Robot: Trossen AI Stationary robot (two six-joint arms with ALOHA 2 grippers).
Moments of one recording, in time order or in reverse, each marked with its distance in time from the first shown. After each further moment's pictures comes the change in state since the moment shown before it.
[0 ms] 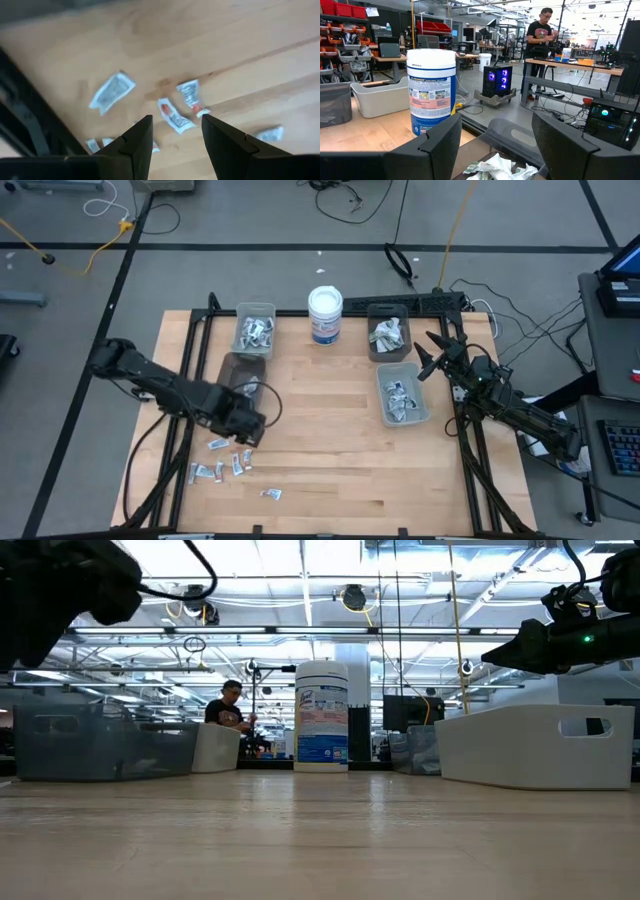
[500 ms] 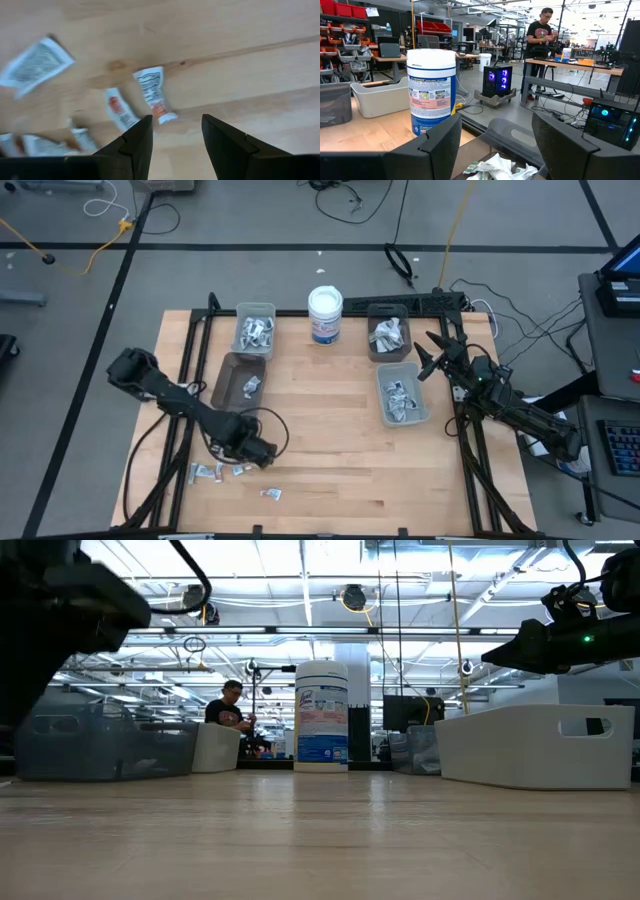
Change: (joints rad) left arm -0.144 0.215 0.000 0.248 -0.042 -0.314; right arm 0.000 0.000 0.000 0.000 0.000 0.000
